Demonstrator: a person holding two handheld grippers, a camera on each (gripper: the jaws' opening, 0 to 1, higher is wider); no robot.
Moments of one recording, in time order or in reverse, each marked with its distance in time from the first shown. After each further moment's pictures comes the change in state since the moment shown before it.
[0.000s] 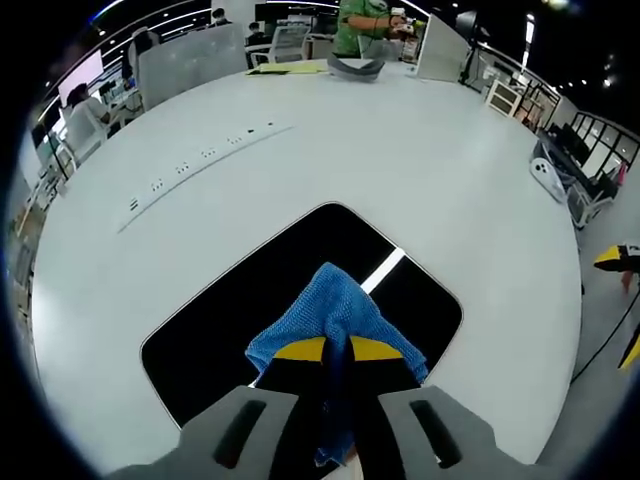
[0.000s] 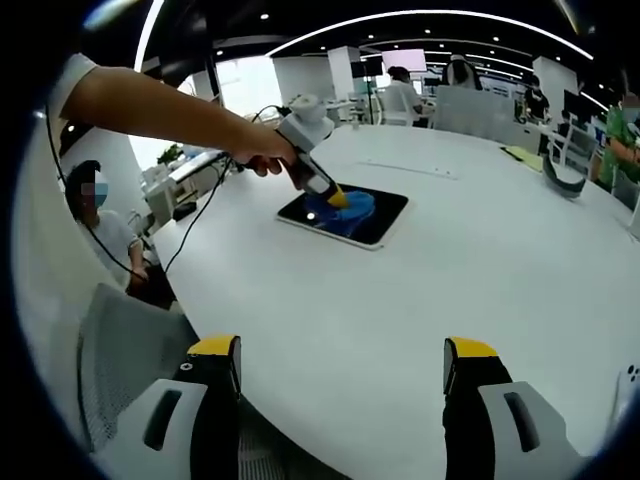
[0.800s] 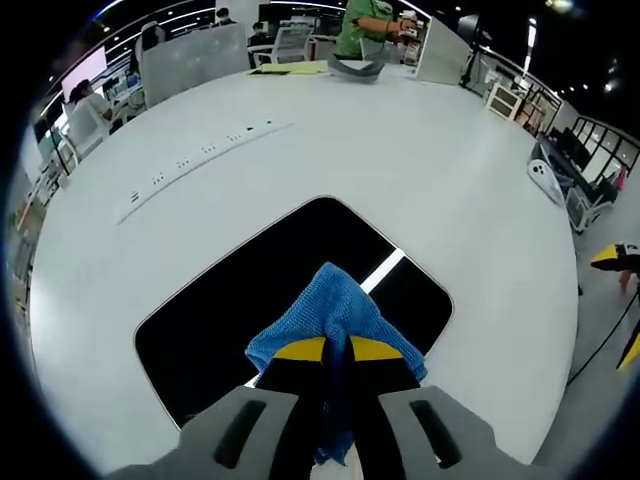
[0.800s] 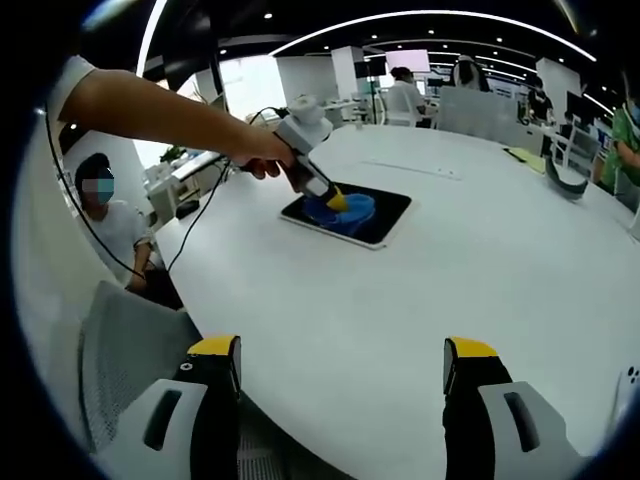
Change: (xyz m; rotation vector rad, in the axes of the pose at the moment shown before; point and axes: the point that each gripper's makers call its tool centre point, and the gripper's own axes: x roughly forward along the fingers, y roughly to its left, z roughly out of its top) left arm -0.004 -0.007 -0.007 -0.021 -0.007 -0.003; right arm -0.001 0.003 -0.001 -0.003 -0.003 0.010
